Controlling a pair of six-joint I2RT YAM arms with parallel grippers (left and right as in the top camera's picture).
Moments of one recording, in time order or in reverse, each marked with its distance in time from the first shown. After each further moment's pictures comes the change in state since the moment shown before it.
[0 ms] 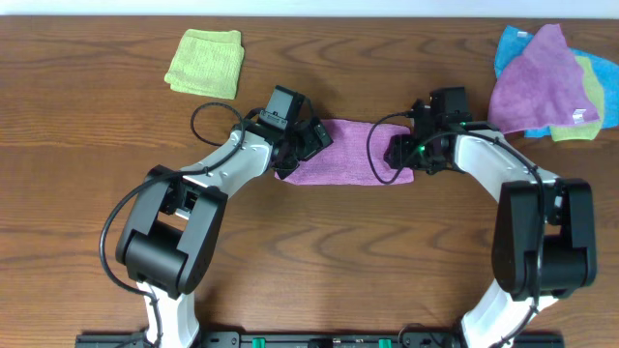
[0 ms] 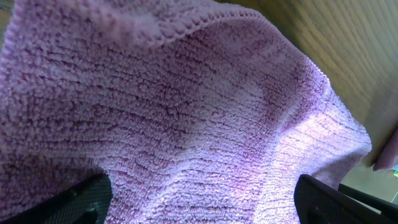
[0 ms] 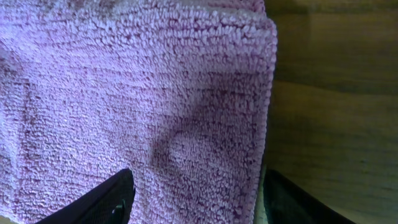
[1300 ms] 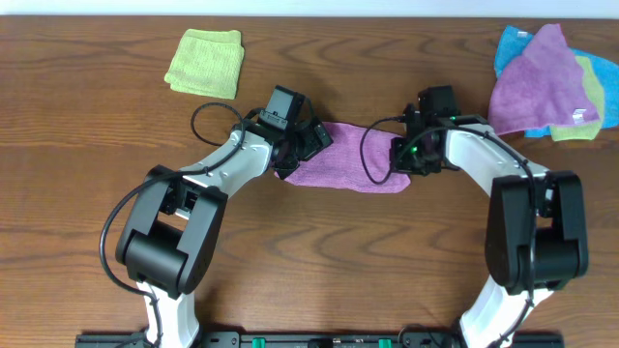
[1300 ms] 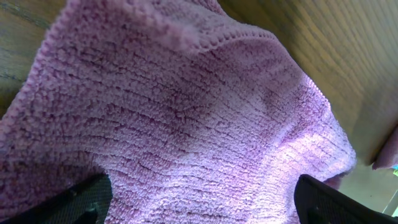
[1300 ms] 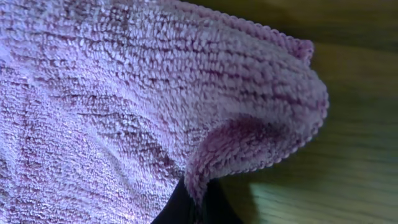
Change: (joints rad) left arm 0.000 0.000 0.000 0.000 0.004 0.000; right arm 0.040 0.033 0.057 -0.114 0.031 0.034
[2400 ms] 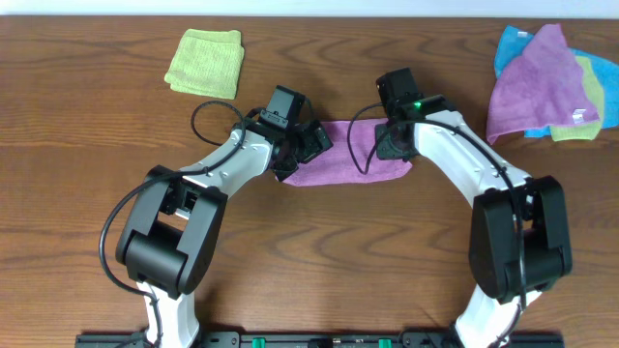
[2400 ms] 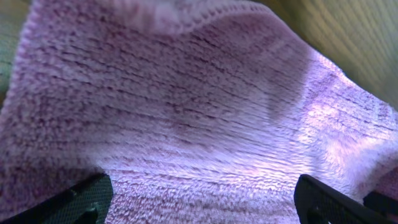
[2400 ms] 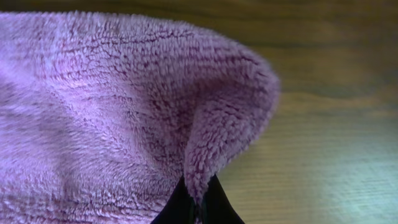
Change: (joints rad) left arm 0.000 0.000 0.011 -0.056 0.005 0.036; right arm 0.180 -0.010 0.177 -0.176 0.469 0.119
